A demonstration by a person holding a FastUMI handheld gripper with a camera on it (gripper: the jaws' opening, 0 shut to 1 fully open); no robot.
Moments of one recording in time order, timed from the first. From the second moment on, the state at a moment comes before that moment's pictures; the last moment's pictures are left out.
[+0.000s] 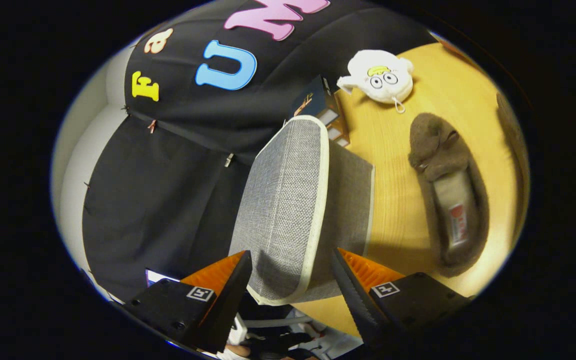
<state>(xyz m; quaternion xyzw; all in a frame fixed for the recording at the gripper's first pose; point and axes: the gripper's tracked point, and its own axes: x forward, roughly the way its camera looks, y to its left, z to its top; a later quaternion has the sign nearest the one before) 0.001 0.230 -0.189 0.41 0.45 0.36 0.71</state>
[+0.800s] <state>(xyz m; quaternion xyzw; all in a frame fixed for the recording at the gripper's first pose) -0.003 0.254 -0.179 0.48 0.52 0.35 0.61</state>
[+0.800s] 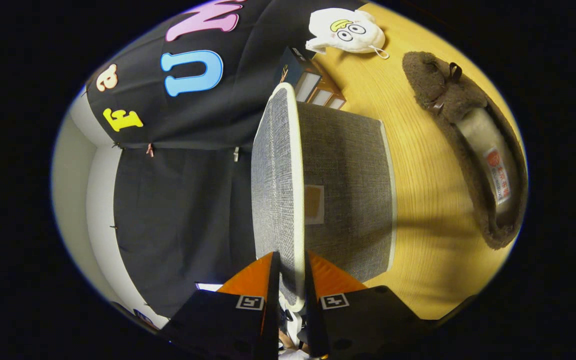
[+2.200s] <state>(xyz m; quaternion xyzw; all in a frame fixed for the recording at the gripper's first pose) -0.004 0.358 -0.033 0.43 0.44 0.45 0.64</state>
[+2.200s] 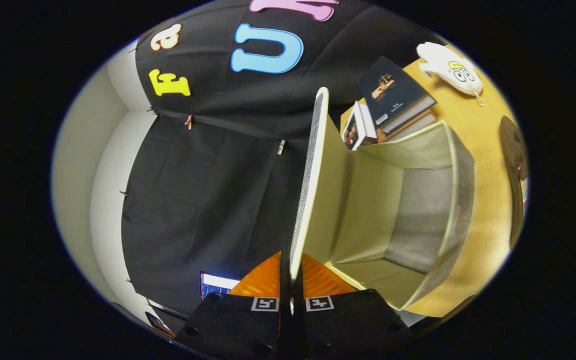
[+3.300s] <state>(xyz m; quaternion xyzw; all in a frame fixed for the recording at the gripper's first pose) -0.022 0.563 -0.045 0.34 0.50 0.48 0.63</state>
